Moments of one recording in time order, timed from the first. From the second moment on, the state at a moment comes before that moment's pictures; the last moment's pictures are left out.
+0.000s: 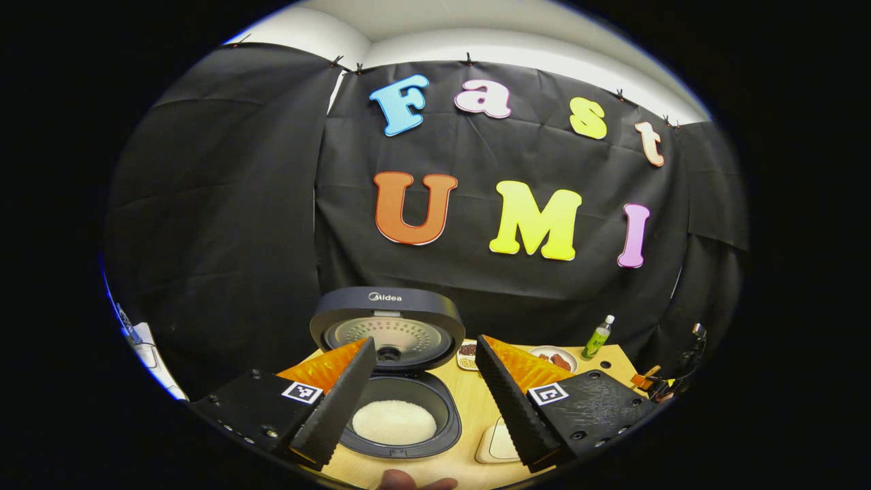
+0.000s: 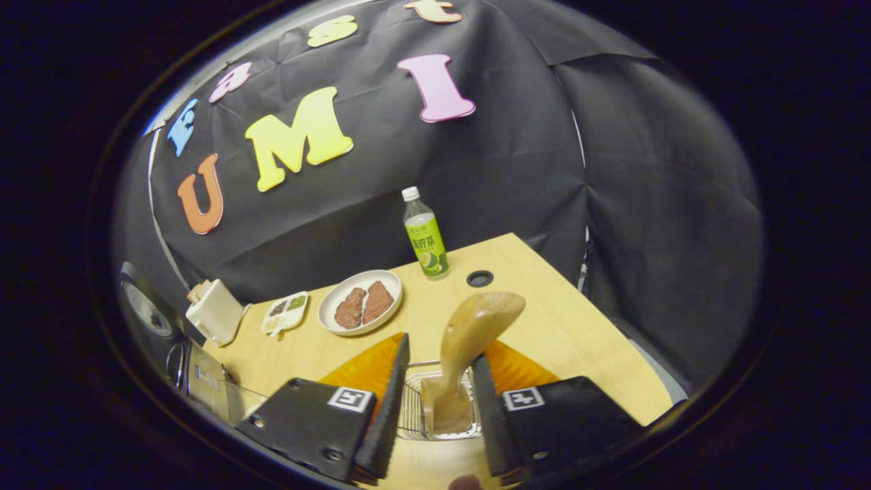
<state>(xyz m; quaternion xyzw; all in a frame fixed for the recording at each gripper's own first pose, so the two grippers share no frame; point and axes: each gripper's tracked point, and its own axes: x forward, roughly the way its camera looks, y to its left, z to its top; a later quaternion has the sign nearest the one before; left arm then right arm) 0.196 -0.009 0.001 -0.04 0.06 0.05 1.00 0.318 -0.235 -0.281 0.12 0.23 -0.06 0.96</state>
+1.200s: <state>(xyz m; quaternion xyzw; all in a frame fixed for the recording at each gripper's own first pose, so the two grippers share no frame) 0.306 0.060 0.031 -0.07 0.08 0.10 0.99 0.215 -0.166 -0.094 0.03 0.08 -0.01 1.00</state>
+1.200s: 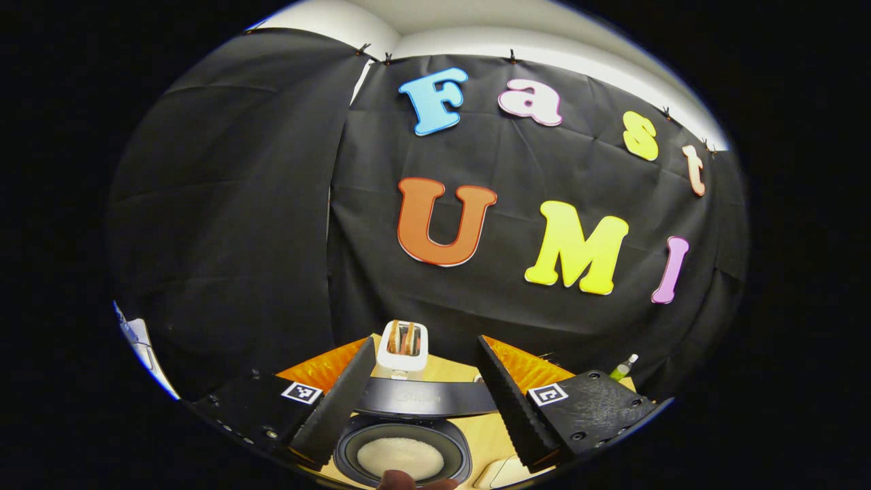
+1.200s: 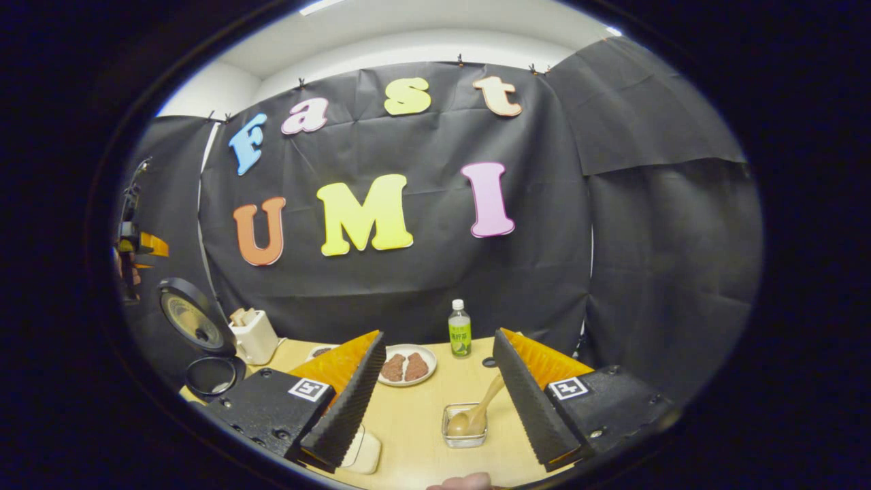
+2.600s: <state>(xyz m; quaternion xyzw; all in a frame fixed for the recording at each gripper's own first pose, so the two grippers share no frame) 0.180 0.028 -0.114 -0.05 0.30 0.03 0.95 0.177 -0.041 -0.083 -0.03 0.09 0.09 0.99</state>
